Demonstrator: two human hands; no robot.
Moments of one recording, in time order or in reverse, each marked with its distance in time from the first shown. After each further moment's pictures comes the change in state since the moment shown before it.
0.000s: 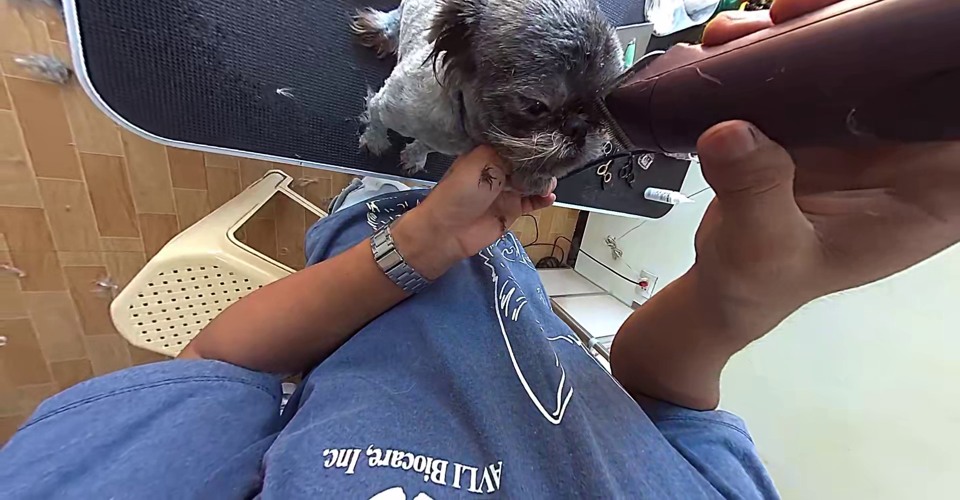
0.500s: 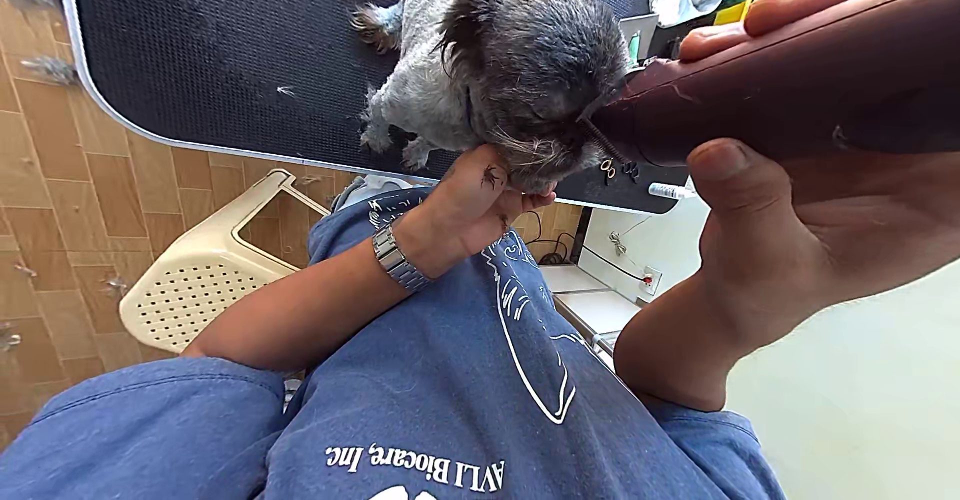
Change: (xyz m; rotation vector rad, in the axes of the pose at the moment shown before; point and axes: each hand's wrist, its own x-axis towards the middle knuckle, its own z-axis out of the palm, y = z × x) left_hand 0.001 -0.003 -0.005 0.009 -0.014 0.018; right_hand -0.005 -0.005 0.000 0.018 -0.042 0.039
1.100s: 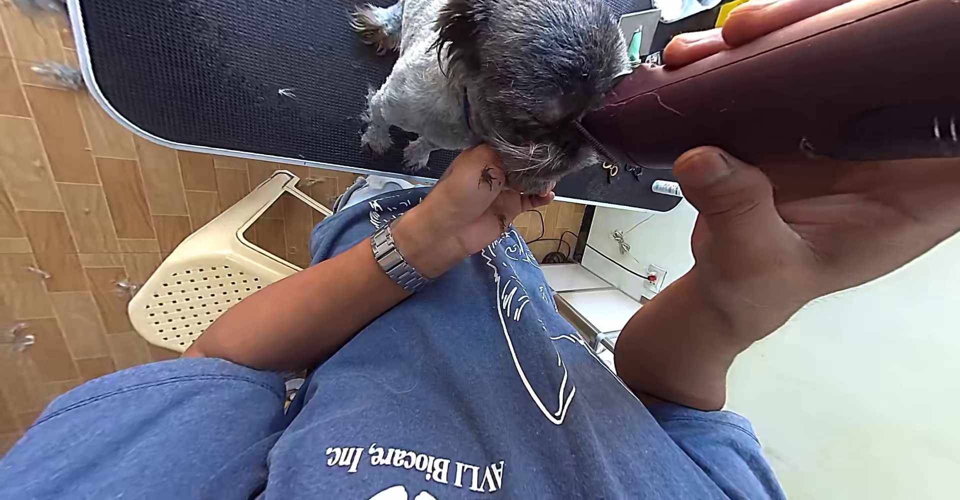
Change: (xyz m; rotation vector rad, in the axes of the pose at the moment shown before) left_hand -0.001 0.000 -0.001 -0.004 -0.015 0.015; right_hand 0.000 0.007 0.000 0.061 -0.043 -0.032
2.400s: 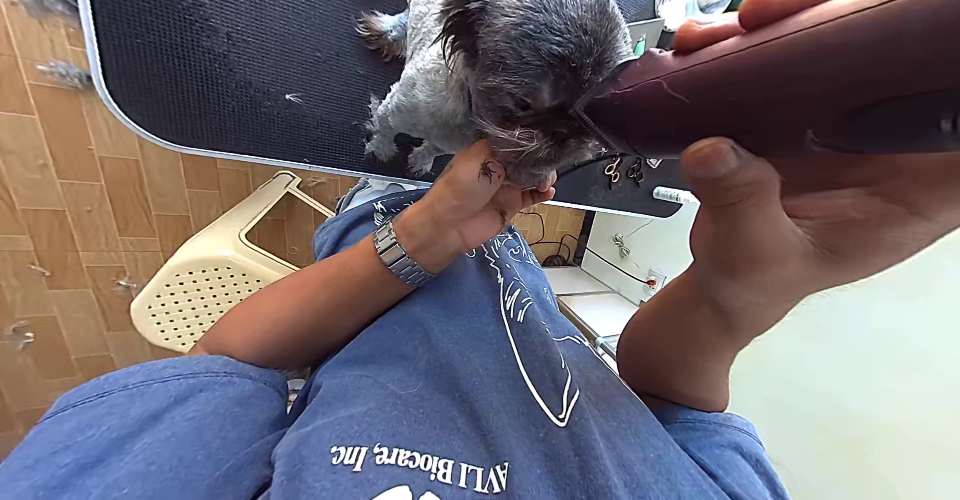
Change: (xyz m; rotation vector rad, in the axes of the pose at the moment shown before) left_hand 0.010 0.012 -0.003 0.001 0.014 -0.017; right_hand 0.012 0.007 0.008 0.005 0.002 -0.015
